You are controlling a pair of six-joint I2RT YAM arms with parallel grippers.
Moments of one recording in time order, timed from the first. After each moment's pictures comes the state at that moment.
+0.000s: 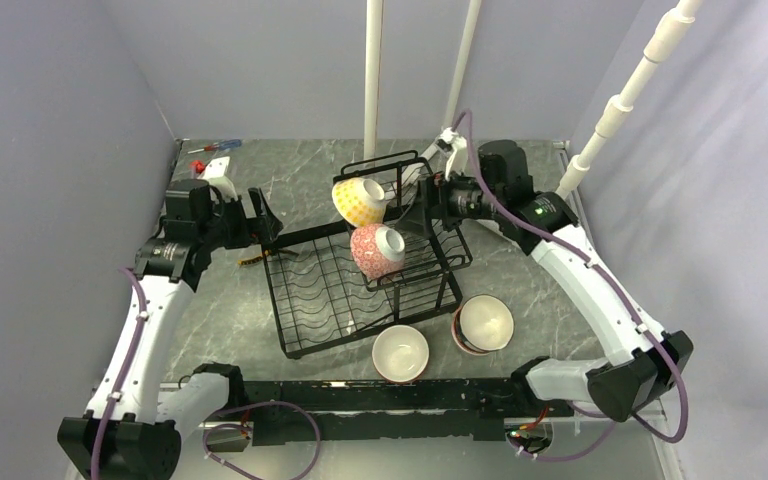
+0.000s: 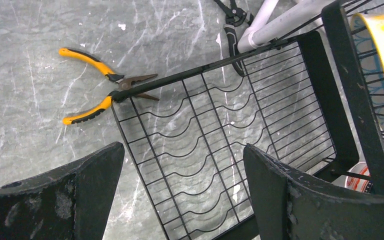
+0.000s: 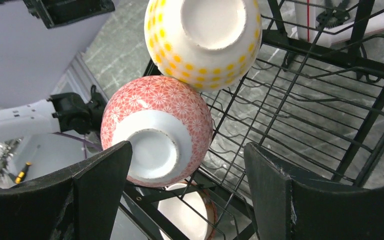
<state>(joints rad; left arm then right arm) -0.08 0.99 1.05 -0.65 0.21 -0.28 0.52 1.27 1.38 -0.64 -0.50 0.25</state>
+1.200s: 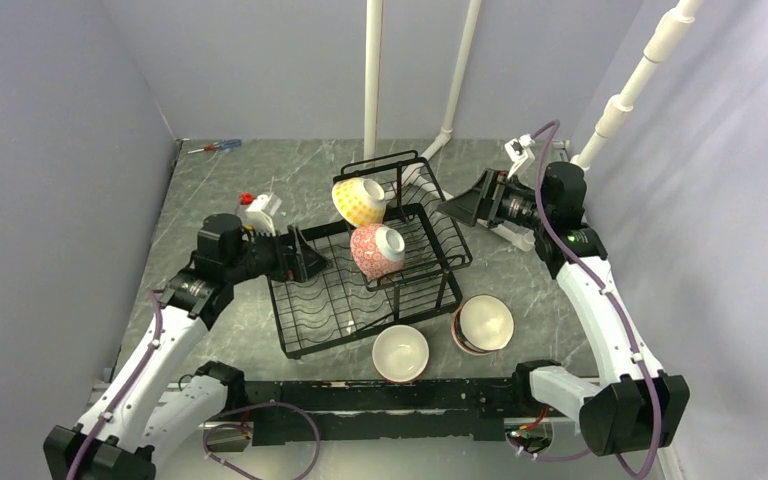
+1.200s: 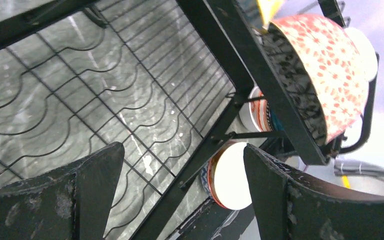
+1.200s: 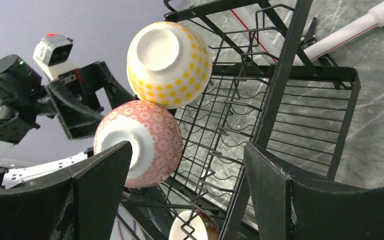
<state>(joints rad) -0.27 0.83 0.75 -0.37 0.53 -0.48 0.11 1.08 1.01 -0.20 -0.83 0.52</state>
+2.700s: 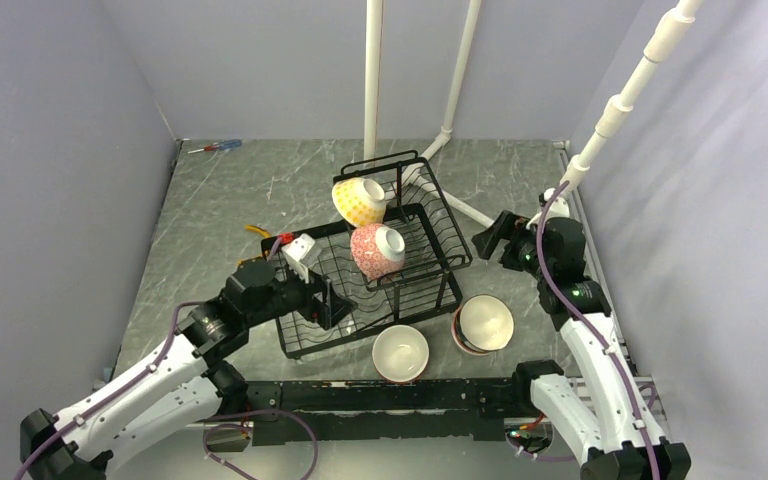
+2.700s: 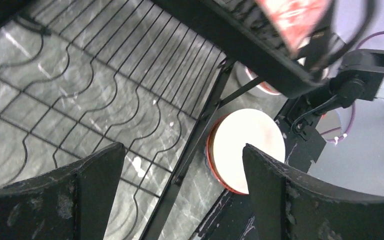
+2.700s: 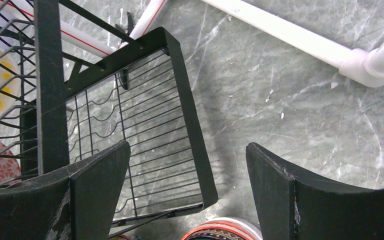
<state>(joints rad) -0.75 0.70 0.55 -0.20 0.20 -0.38 0.09 0.78 0.72 -0.39 -0.19 0.44</state>
